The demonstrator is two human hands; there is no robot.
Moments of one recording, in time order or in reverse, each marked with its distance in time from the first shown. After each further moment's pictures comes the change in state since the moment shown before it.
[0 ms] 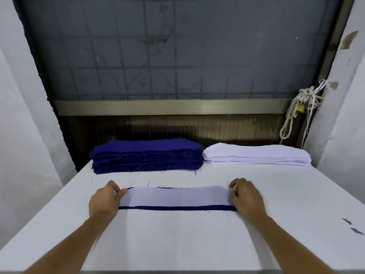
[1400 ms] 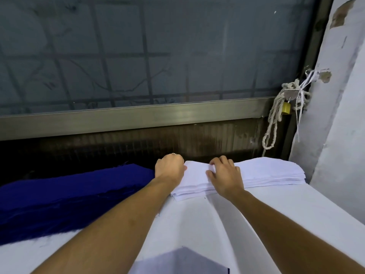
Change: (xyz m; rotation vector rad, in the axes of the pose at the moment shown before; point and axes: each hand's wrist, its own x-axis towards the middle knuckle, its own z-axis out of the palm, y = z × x) left_hand 0.092 0.390 0.136 0.219 -0.170 0.631; right_hand 0.225 0.065 0.023 -0.106 0.125 0.012
